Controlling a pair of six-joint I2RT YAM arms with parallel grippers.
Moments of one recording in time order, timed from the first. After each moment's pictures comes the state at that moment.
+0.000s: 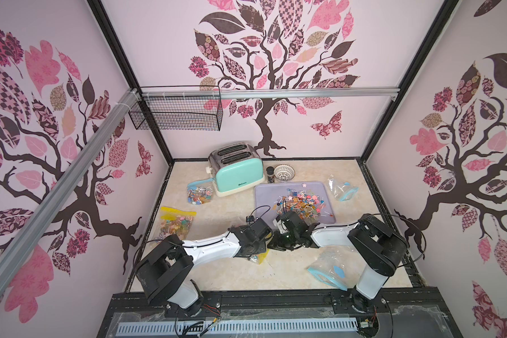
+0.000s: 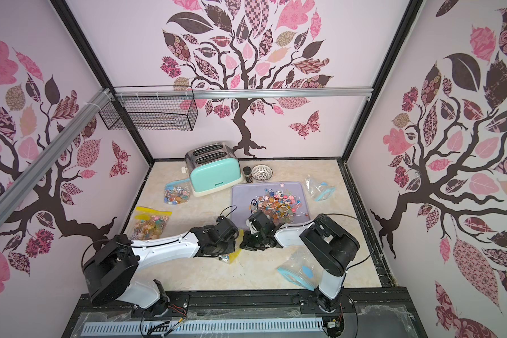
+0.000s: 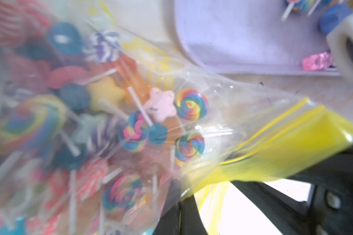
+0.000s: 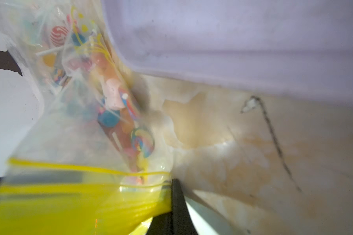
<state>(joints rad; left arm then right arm) -0.91 1.50 0.78 -0.45 -0.15 -0.95 0.77 1.75 0.75 0.07 -0.45 0.88</state>
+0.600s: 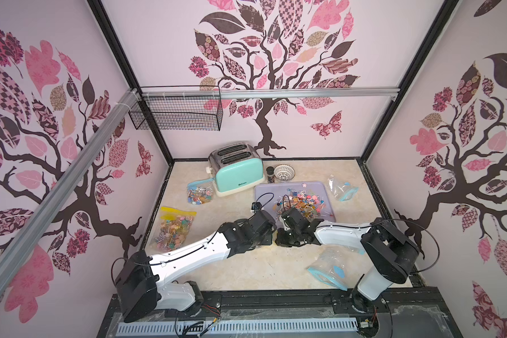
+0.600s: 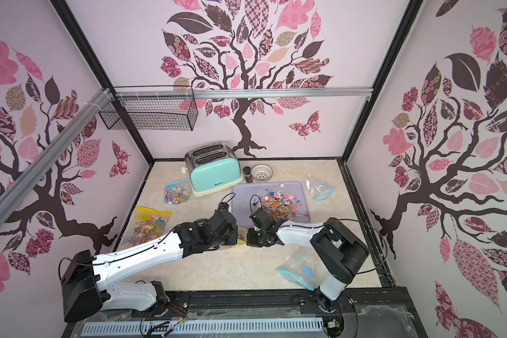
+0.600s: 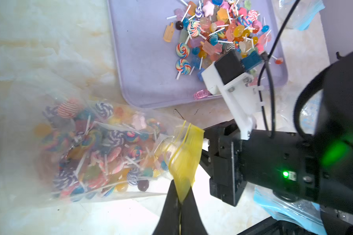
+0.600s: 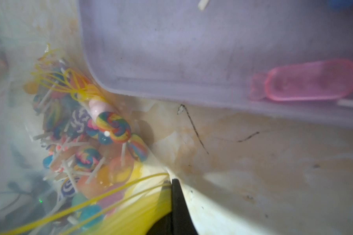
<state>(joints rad) -0.99 1.33 0.97 -0.60 -0.22 -0.83 0.77 1.65 0.81 -0.19 -0.24 0.81</state>
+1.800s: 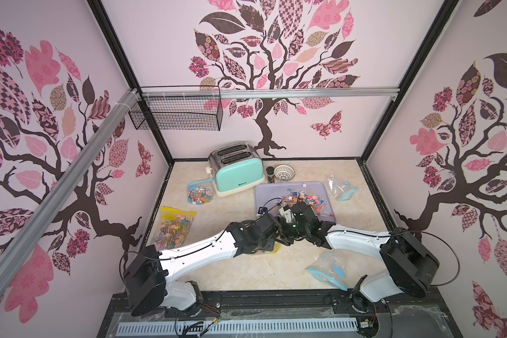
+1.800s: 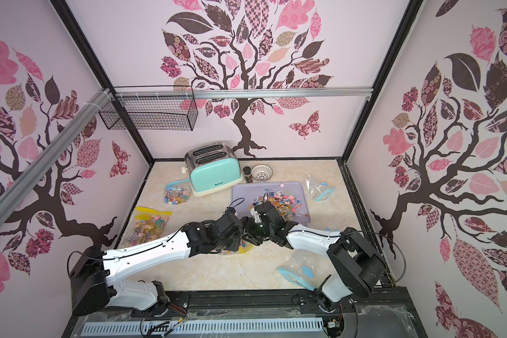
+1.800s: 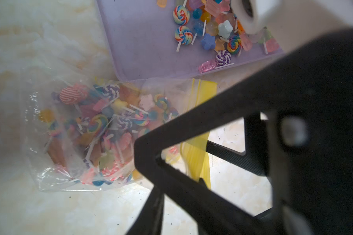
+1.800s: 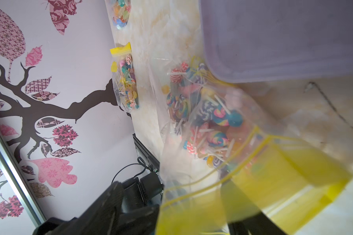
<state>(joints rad) -1.02 1.38 1.01 -0.68 -0.20 -0.76 0.74 1.51 0.72 0.17 -0.52 1.23</state>
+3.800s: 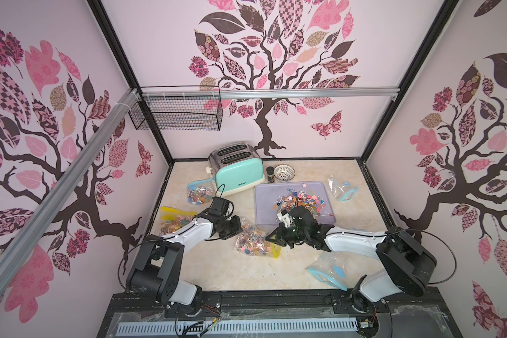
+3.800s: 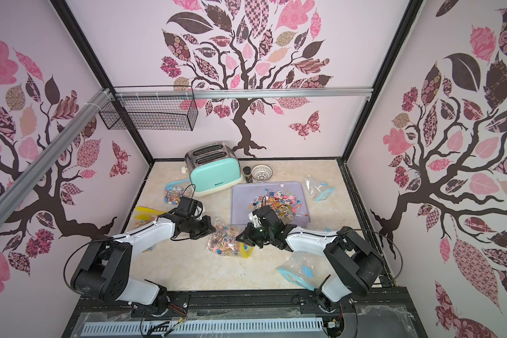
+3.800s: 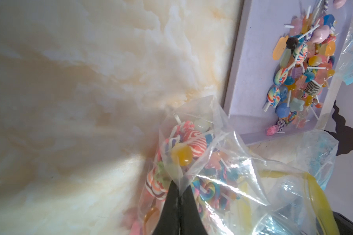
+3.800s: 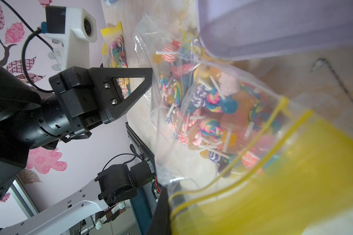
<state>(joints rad) -0.33 1.47 0.74 -0.37 0.37 -0.65 0.76 1.52 0.68 0.18 -0.56 1.17</state>
